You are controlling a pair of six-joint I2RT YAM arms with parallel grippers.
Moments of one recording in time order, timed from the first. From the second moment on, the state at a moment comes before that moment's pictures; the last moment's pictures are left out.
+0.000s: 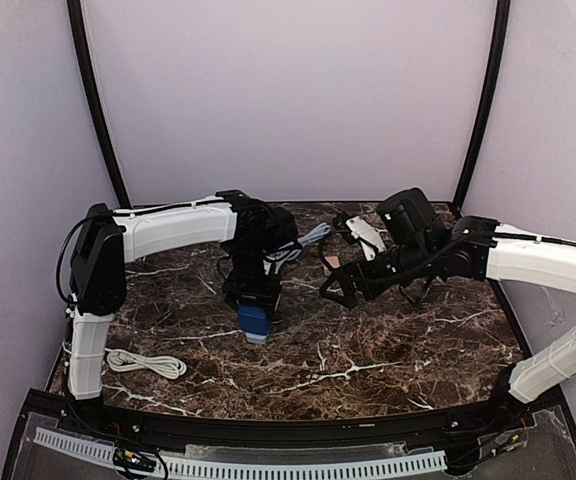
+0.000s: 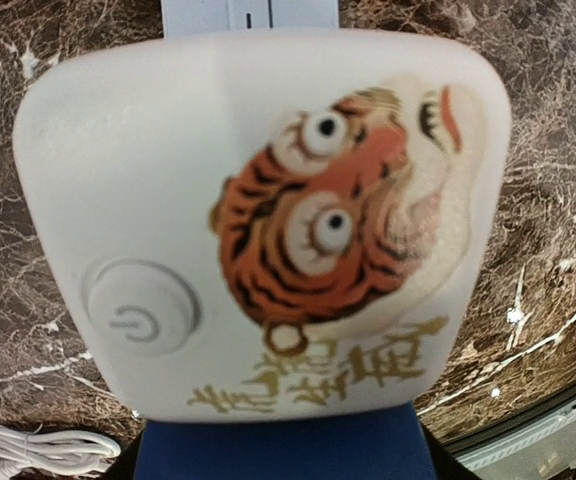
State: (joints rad) left arm -0.85 2.14 1.87 -1.32 0.09 -0.62; right arm 0.90 1.34 1.09 -0.51 -0.12 0.26
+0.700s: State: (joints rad) left arm -0.86 2.15 1.88 -1.33 0.07 -0.58; right arm 0.90 1.33 1.09 -0.56 -0.15 0.23
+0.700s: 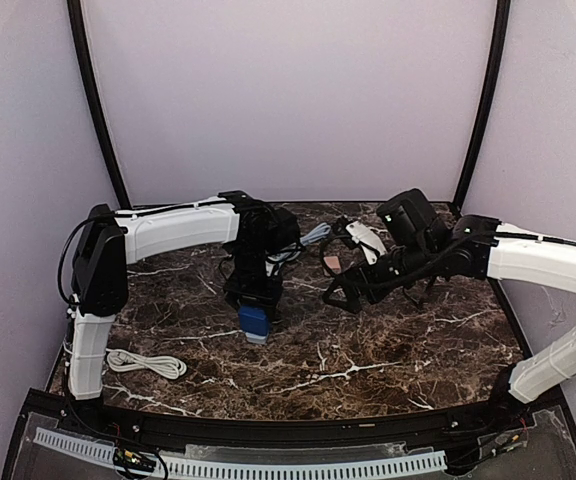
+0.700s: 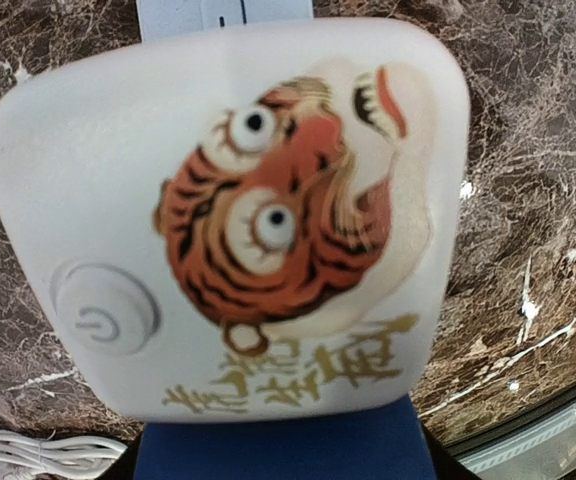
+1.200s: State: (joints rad) left arm -0.86 2.15 1.88 -1.32 0.07 -0.62; right arm 0.90 1.30 1.09 -0.59 -0.11 0.24
